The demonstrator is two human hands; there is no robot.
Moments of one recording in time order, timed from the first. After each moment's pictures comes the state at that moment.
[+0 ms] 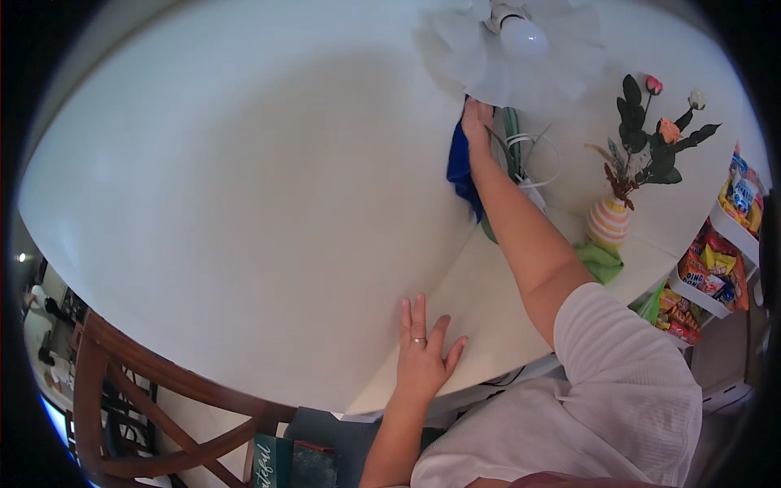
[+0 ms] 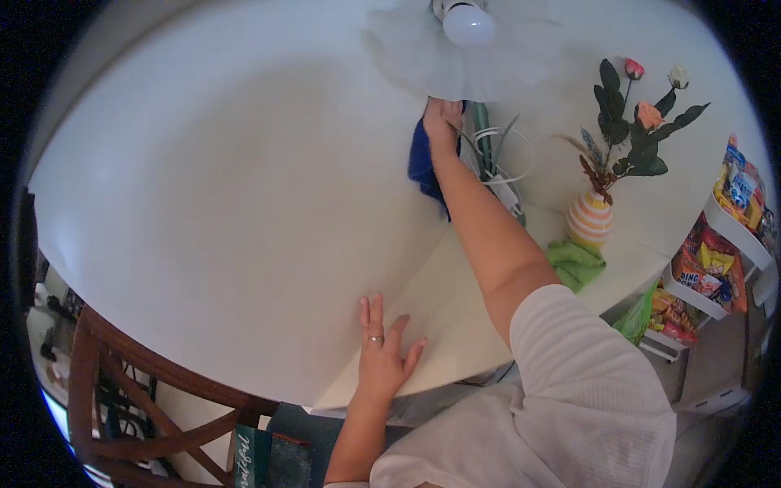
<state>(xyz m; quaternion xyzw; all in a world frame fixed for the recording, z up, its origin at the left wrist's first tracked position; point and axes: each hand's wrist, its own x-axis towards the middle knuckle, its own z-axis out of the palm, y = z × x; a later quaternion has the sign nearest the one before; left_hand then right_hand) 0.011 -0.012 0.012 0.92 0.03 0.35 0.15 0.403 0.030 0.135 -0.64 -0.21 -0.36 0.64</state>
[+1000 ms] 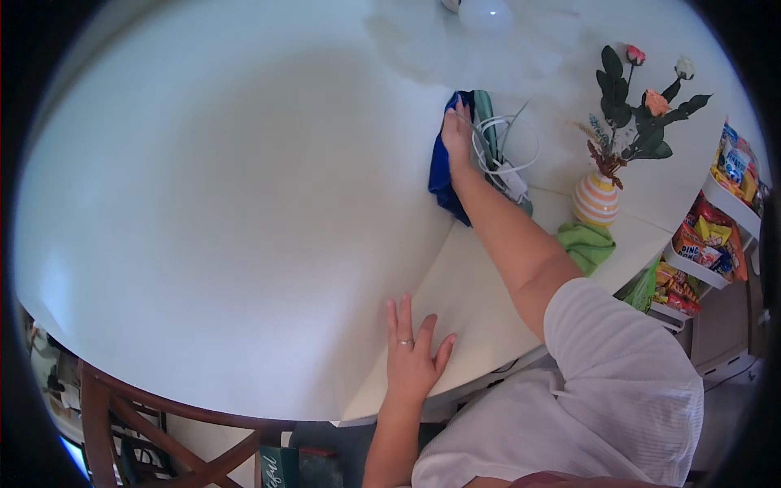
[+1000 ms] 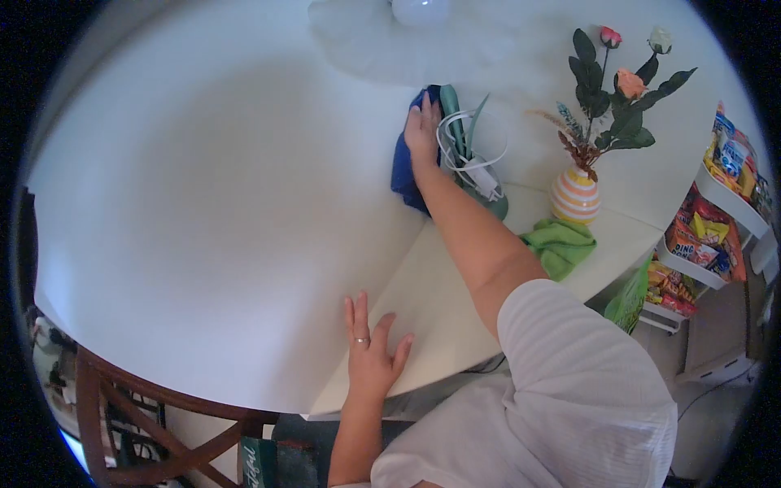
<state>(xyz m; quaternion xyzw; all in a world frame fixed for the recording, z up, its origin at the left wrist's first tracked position) 0.017 -0.011 0.011 0.92 0.03 0.35 0.15 0.394 0.023 0.086 -0.64 -0.17 -0.29 0.69</state>
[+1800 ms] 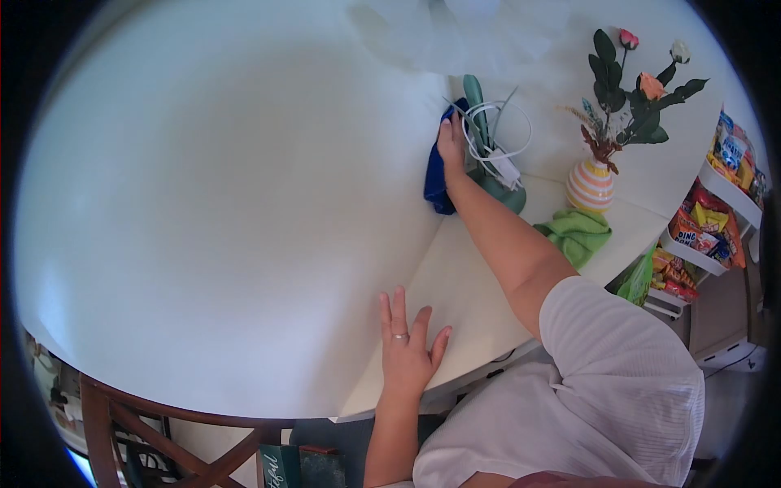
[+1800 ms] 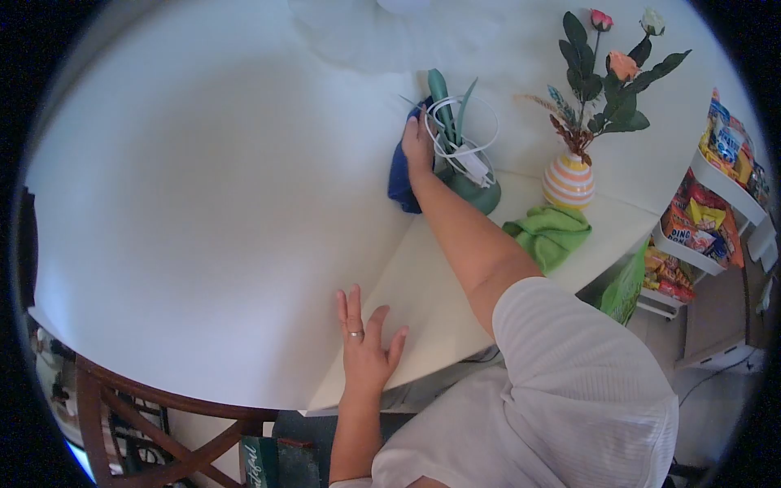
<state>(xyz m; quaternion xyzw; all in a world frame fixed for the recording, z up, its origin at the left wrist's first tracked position) 0.015 -0.012 0.012 0.92 0.02 0.35 0.14 0.395 0.028 0.035 -0.63 -0.15 -0.31 0.70</state>
